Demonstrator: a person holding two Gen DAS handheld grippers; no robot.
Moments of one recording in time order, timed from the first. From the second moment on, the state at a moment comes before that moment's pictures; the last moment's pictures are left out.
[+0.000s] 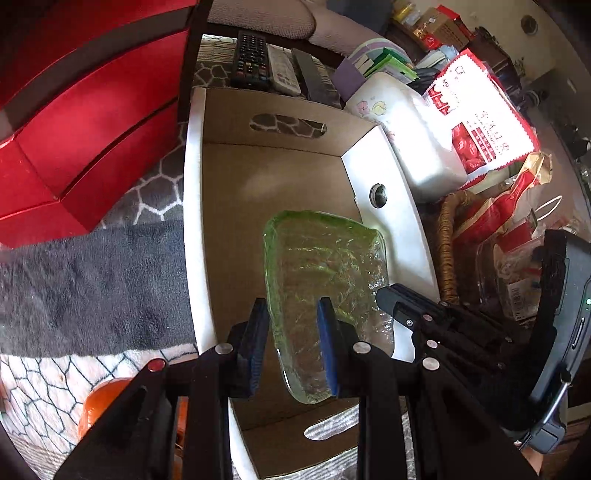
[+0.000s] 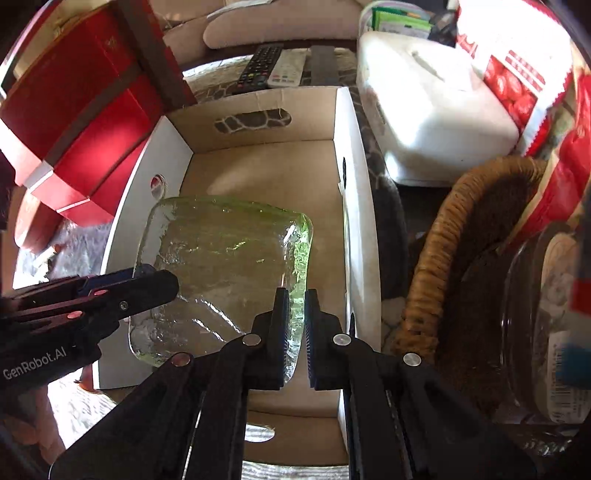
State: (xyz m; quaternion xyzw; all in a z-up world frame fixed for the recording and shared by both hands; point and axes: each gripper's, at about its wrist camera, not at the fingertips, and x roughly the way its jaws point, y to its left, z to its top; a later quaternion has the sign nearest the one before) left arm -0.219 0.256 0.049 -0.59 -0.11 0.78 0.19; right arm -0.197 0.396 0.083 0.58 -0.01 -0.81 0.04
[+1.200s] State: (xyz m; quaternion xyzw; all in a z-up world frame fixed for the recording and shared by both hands) left arm -0.175 0.196 0.081 -0.58 -0.12 0.77 0.22; right arm -0.189 0.352 0.114 0.60 0.11 -0.79 0.07
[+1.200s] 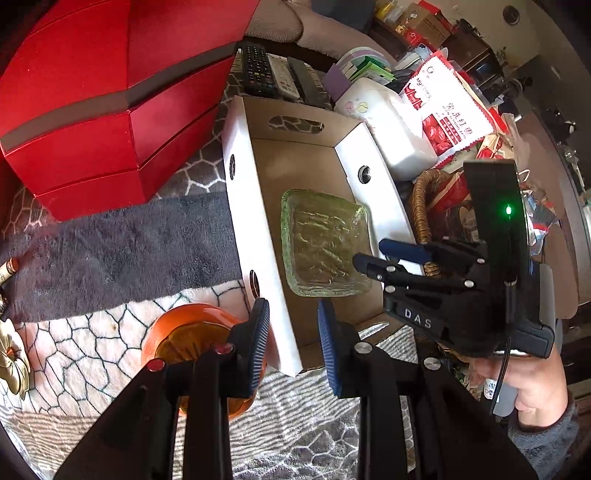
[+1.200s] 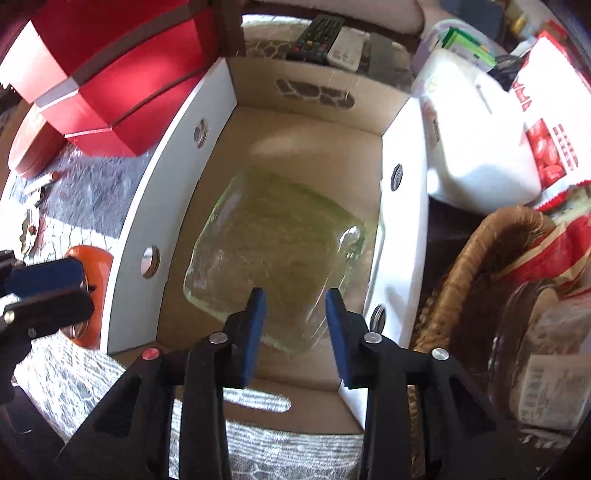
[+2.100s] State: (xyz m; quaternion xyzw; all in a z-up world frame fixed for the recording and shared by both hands) left arm -0.137 0.163 0.102 -0.56 -0.12 0.78 0.26; right arm -0.173 0.343 0.054 0.73 0.09 -0.68 0.05
